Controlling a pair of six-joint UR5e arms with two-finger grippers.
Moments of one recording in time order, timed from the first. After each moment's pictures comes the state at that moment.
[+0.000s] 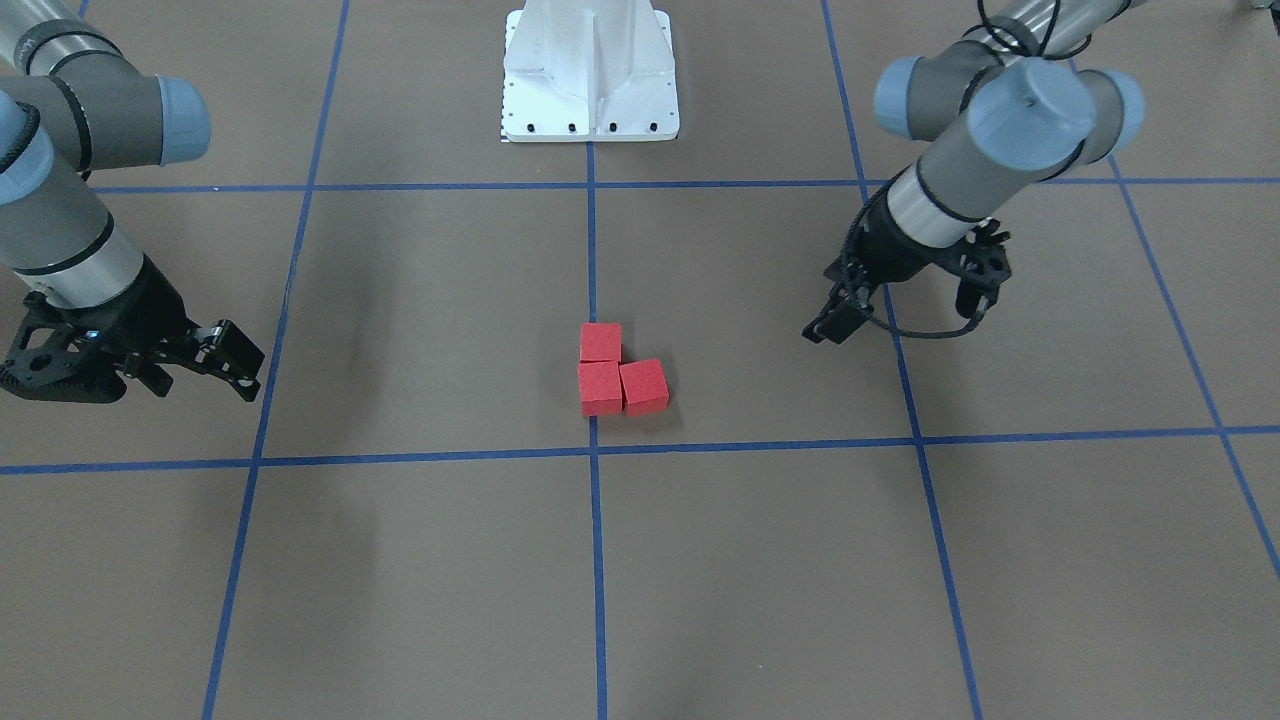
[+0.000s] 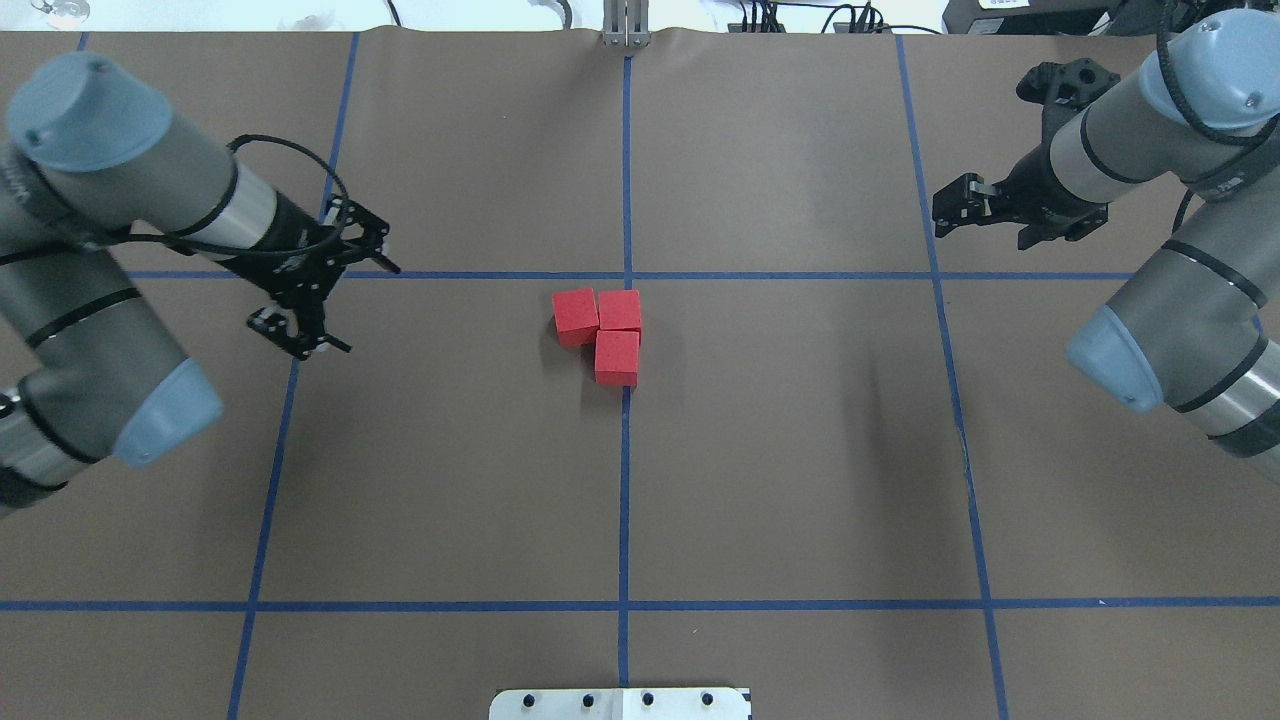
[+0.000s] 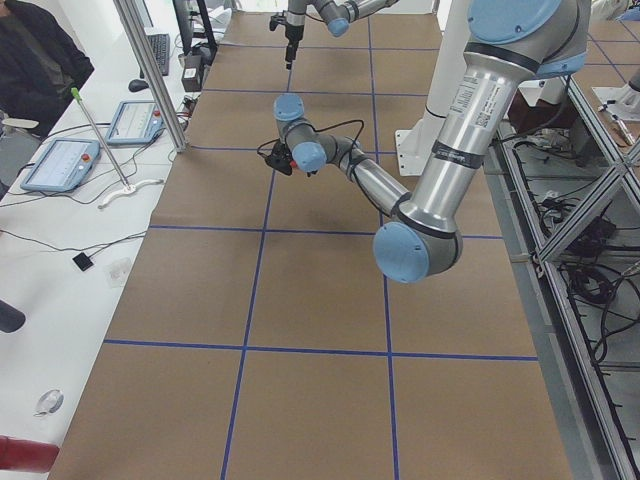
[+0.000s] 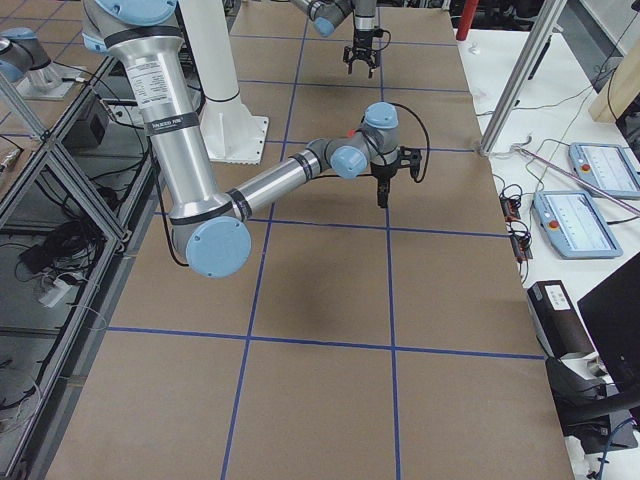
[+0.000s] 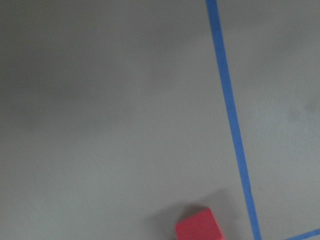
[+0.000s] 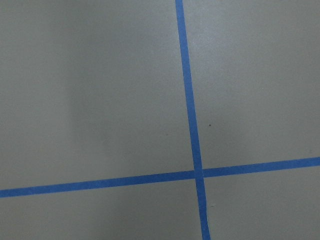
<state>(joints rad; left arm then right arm) -0.86 -1.86 -1.83 -1.90 -2.26 -2.03 0.97 -1.28 1.76 -1.35 2.08 1.01</state>
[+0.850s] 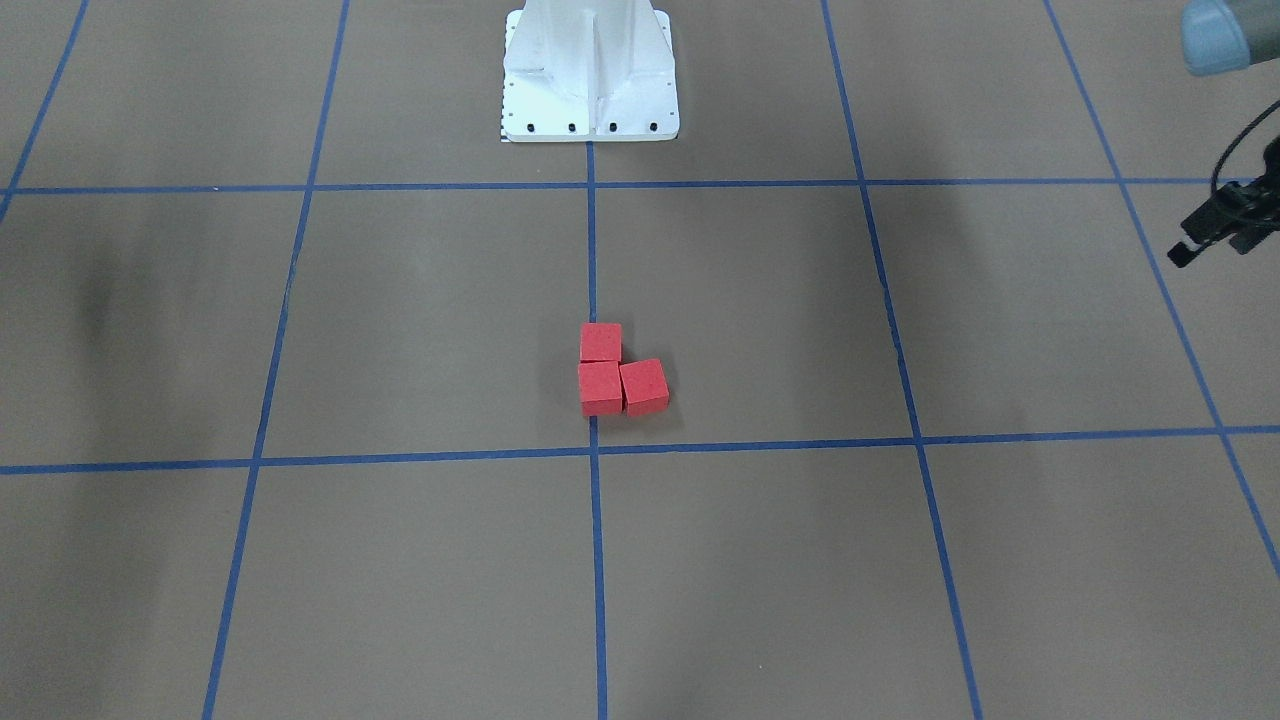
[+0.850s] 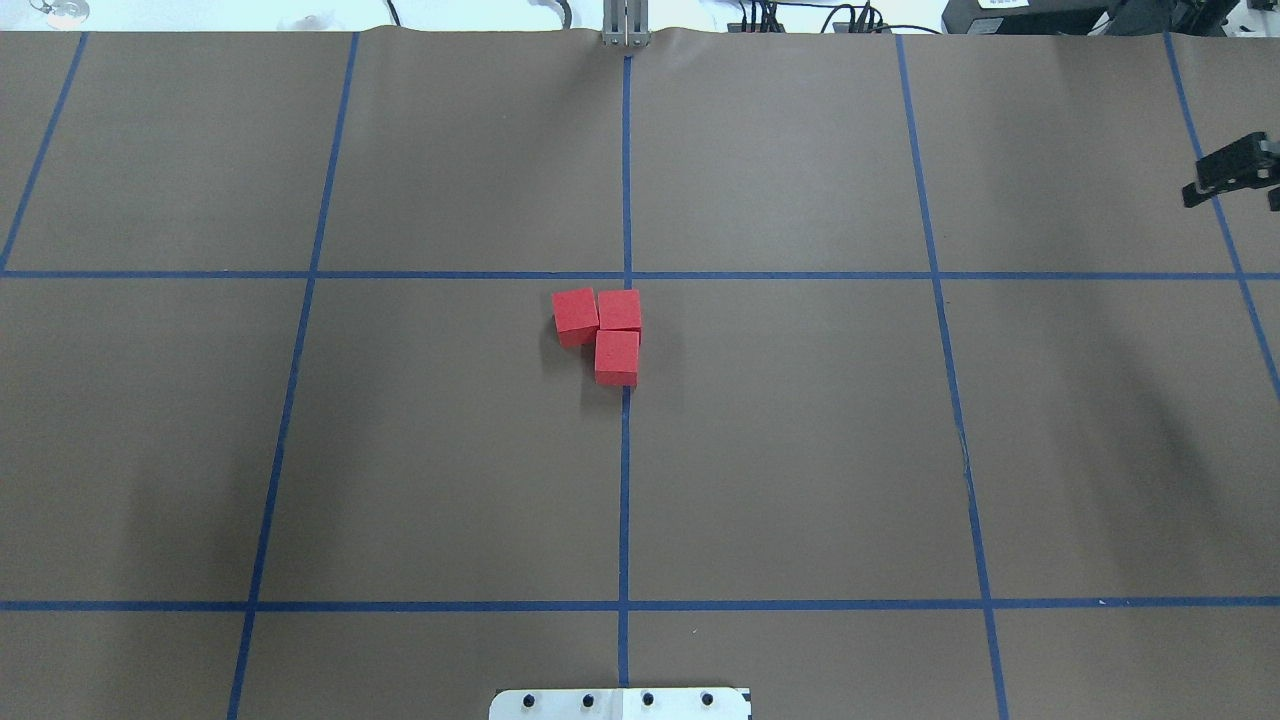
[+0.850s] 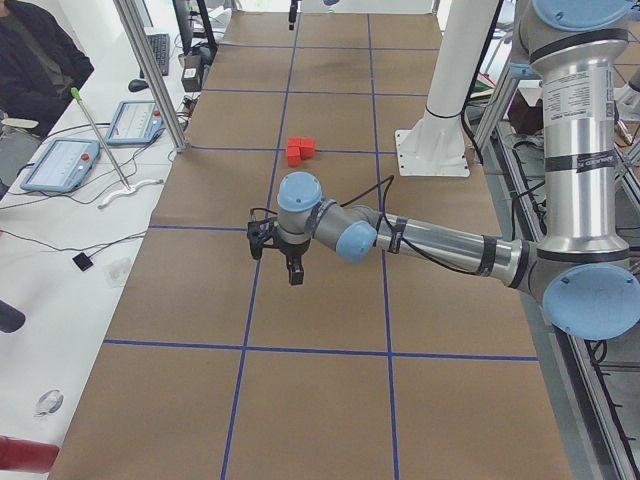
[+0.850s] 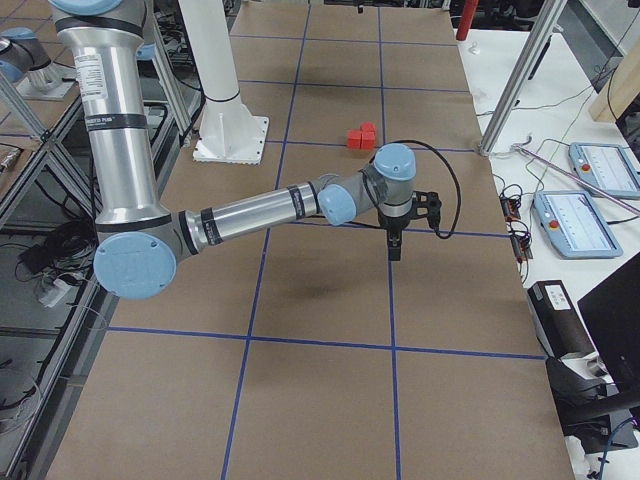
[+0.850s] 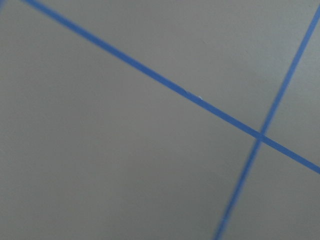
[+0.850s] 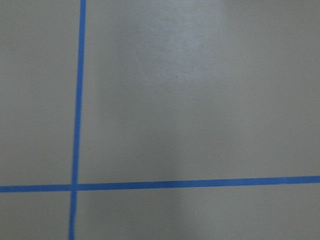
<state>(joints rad) -1.39 -1.44 -1.82 -1.90 -2.36 -0.59 1.35 -1.48 1.74 -1.39 2.30 0.46</state>
